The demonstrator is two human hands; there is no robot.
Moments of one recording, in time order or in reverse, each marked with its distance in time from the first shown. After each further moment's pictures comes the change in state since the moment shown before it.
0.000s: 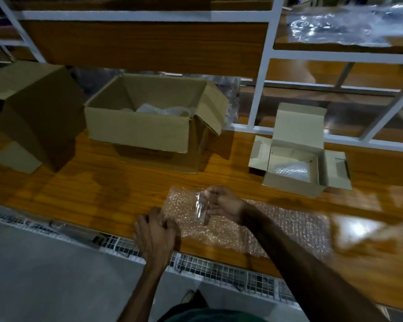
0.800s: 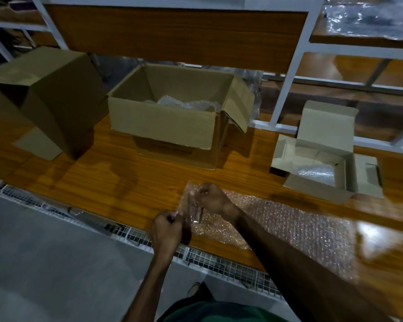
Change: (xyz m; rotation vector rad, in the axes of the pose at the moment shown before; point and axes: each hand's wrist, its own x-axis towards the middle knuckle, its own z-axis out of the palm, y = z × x) left_hand 0.019 -0.008 -0.020 -0.412 -0.221 -0.240; right_hand 0.061 0.004 0.076 -0.511 0.143 -0.045
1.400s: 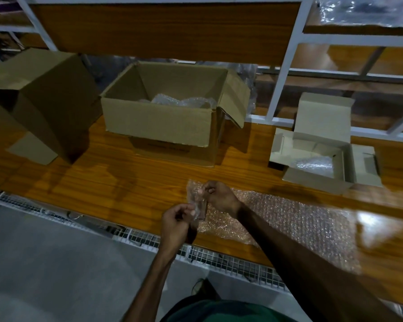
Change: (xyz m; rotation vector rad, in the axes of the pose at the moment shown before) left_hand -0.006 0.013 -0.002 -0.282 -0.236 0.137; right_hand -0.002 0.020 -0.014 0.059 0.034 -0.033
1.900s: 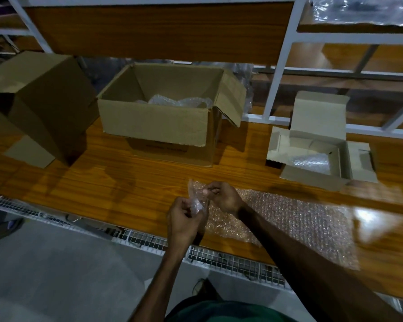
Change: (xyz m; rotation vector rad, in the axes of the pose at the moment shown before) left_hand 0.005 0.005 0.025 0.193 0.070 0.037; right_hand -0.013 0.010 -0.011 -0.029 0.050 -0.099
